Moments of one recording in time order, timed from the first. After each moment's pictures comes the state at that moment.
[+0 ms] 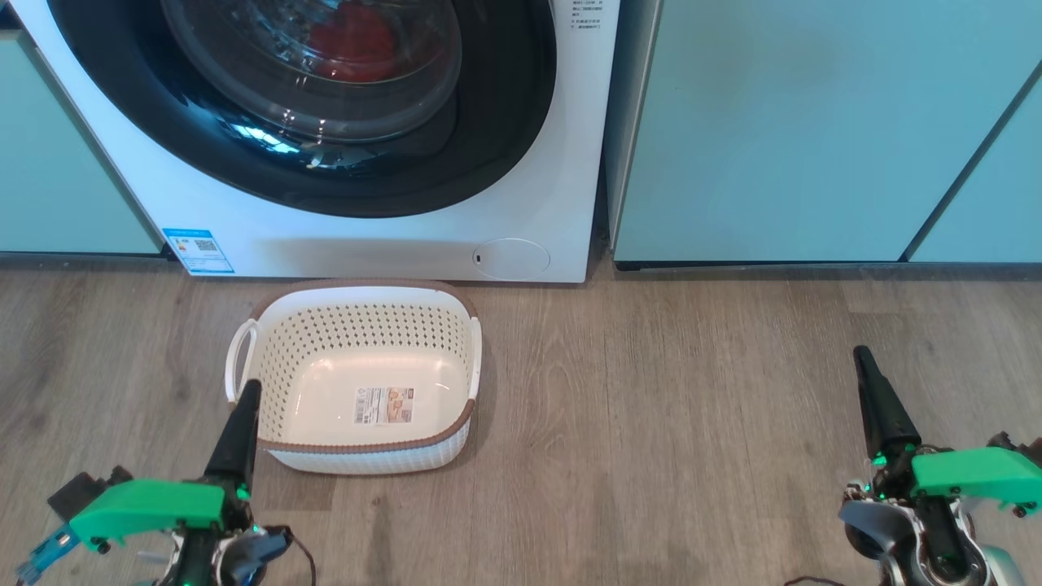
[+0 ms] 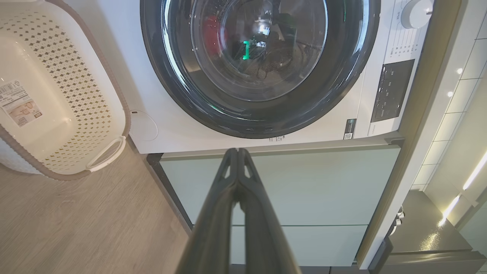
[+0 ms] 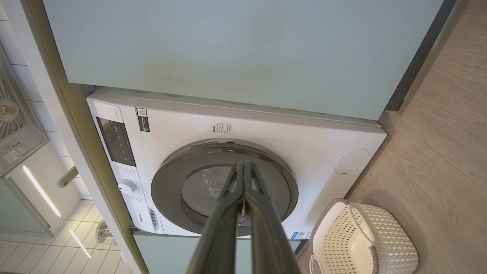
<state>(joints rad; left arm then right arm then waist) -0.03 0.08 0.03 0.25 -1.53 -0.10 0.06 -0.03 -0.06 -0.09 0.25 1.53 0.13 0.07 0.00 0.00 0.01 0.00</state>
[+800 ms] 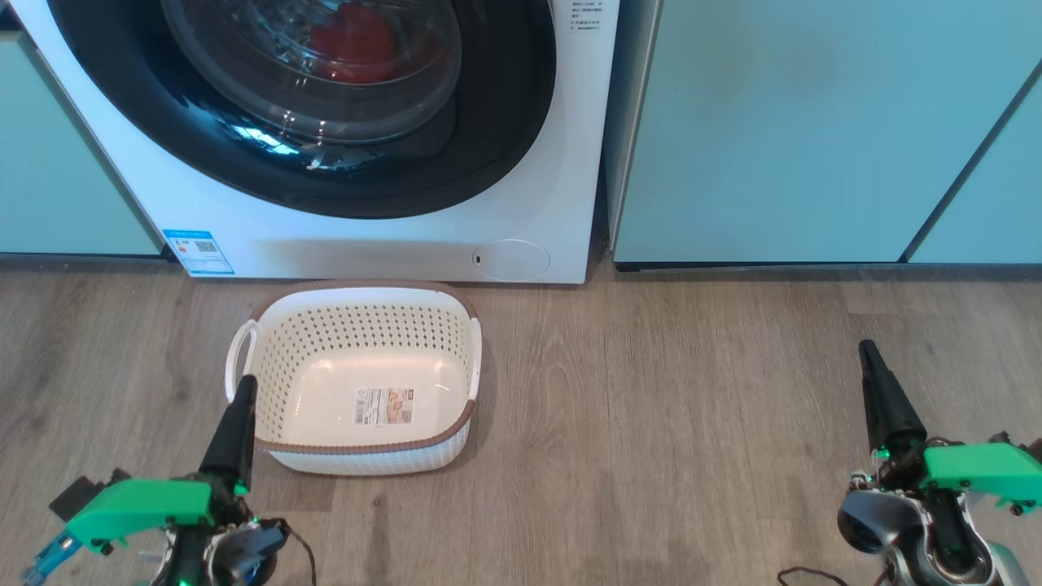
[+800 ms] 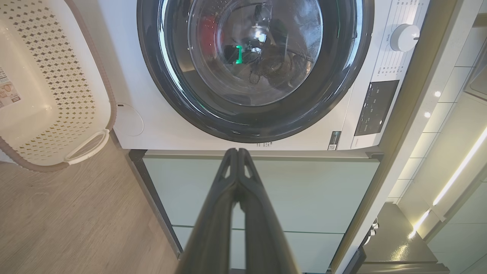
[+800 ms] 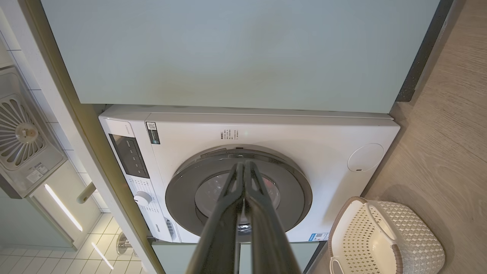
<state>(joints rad) -0.05 0.07 0.05 0.27 -1.63 -0.12 0.09 -0.06 -0.06 -0.10 0.28 1.63 0.13 0.08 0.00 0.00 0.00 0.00</state>
